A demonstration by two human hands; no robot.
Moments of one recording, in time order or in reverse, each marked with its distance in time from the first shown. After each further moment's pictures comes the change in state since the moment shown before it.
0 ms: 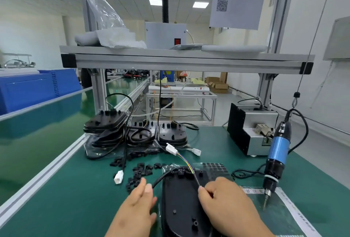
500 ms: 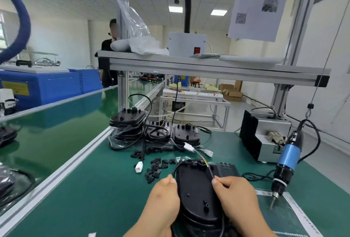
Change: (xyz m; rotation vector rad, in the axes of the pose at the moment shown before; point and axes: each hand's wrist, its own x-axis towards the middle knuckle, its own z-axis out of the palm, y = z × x) left_hand -0.011 -0.003 0.010 0.328 -0.010 0.039; right_hand -0.003 0.007 0.010 0.218 0.138 0.018
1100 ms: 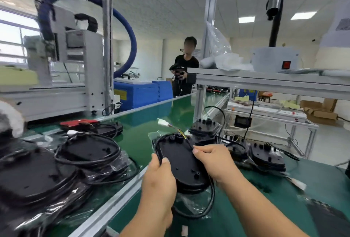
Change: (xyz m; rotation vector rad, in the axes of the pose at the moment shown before) left_hand -0.039 0.037 -0.156 -0.314 0.577 0.190; right_hand 0.016 -0.202 0.106 0.543 -0.434 -0.321
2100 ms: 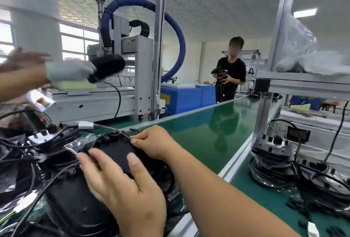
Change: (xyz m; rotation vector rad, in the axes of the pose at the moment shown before) left_hand 0.084 0.026 -0.119 0.349 0.933 0.702; right_hand 0.079 -0.140 0.250 -0.244 -0.591 -0.470
